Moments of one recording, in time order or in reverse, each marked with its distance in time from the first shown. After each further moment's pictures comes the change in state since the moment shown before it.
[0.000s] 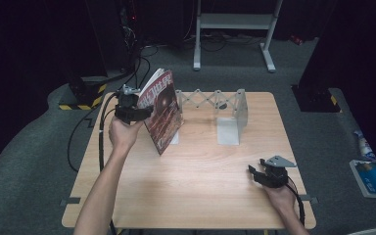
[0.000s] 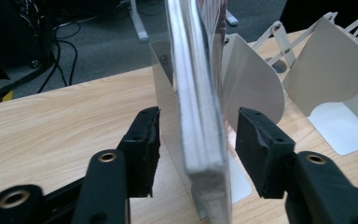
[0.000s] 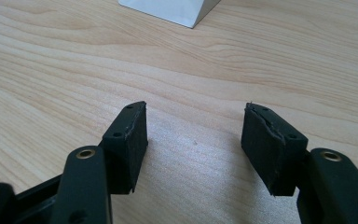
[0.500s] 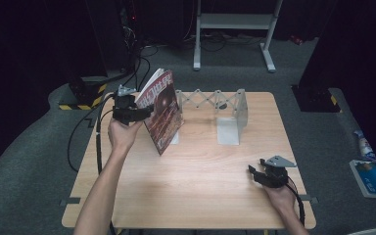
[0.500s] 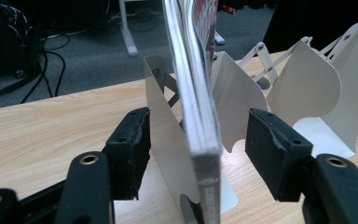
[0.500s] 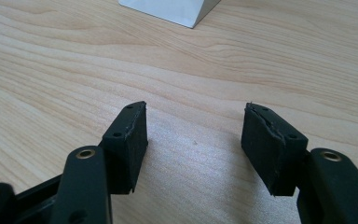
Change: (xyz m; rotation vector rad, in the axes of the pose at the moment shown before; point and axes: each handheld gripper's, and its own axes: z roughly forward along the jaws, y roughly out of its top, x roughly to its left) left arm 0.006 -0.005 -0.008 -0.073 -0.054 -0.040; right arm 0.000 0.000 0.000 0.000 0.001 0.003
